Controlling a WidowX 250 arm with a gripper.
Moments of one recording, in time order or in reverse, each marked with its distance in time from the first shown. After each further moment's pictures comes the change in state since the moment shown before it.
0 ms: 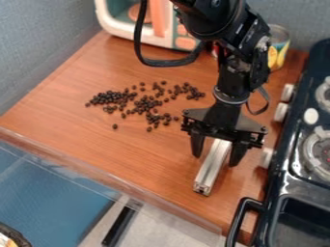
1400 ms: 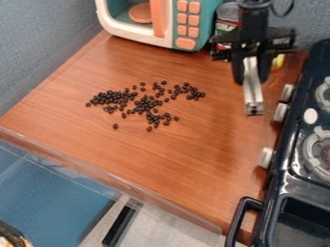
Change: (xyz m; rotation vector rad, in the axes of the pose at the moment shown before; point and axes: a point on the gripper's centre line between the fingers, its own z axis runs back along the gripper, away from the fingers) arm 0.090 -0.017 0.060 -0.173 -0.023 0.235
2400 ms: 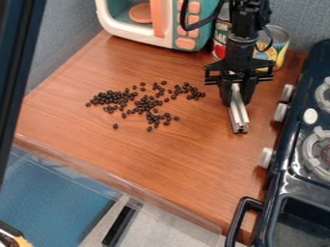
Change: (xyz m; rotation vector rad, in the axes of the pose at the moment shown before) arm 0.035 0.025 -0.062 0.101 0.050 0.126
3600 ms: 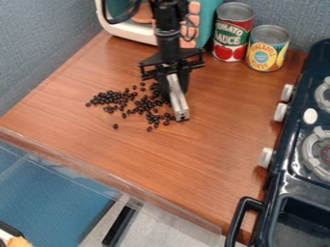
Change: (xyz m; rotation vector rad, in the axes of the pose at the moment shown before) arm 0.027 0.115 0.004 -0.006 0.001 0.202
